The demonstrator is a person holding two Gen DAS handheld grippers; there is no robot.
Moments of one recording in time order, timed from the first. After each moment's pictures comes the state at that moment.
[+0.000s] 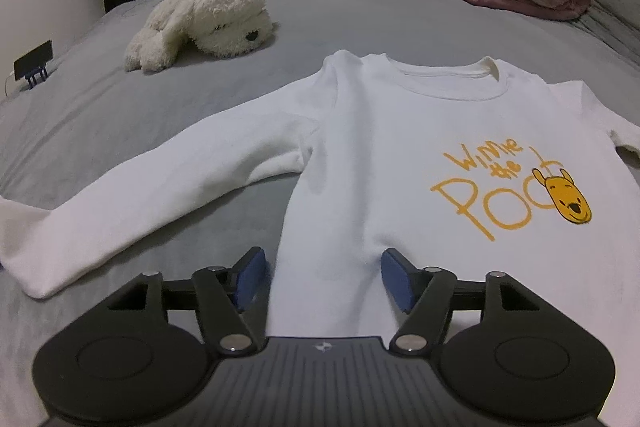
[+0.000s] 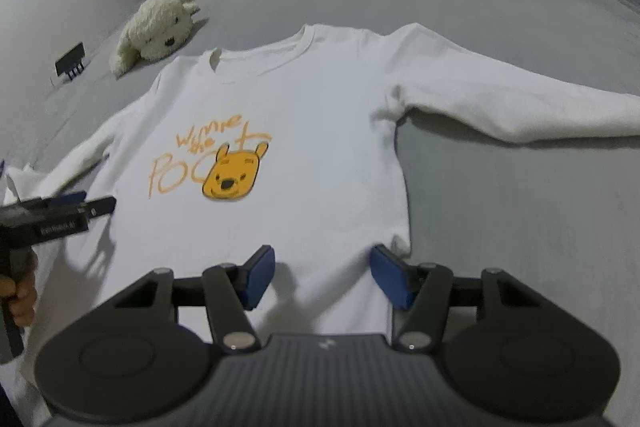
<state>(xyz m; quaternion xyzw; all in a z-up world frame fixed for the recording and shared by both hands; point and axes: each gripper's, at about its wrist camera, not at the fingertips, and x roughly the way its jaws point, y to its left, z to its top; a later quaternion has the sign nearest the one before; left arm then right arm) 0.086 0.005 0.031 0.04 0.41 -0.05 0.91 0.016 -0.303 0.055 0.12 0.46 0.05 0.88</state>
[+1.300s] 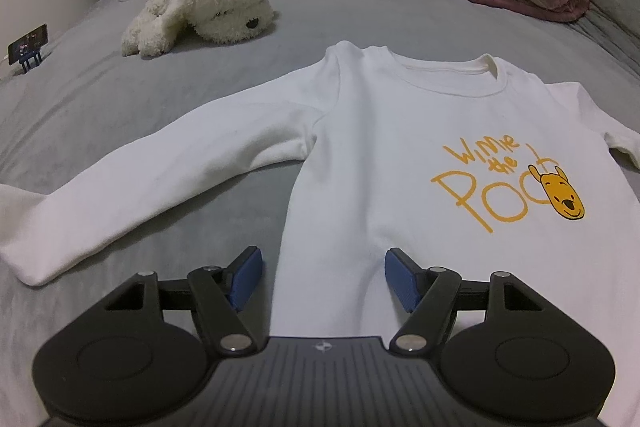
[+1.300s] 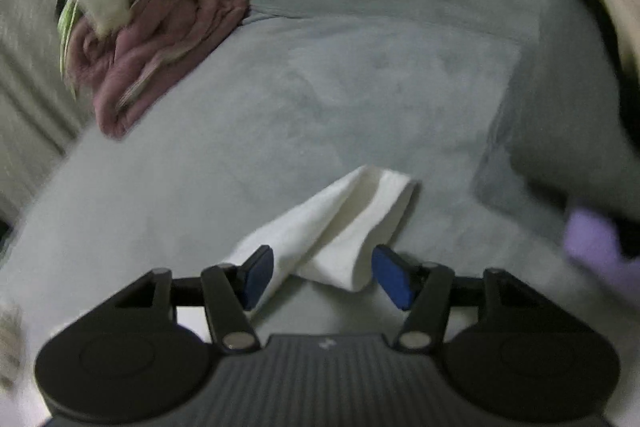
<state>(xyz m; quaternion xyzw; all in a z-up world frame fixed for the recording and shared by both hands) 0.083 0.012 0.031 0.03 0.42 -0.07 0.90 0.013 -0.556 0.054 0.34 0.33 -0.31 0.83</state>
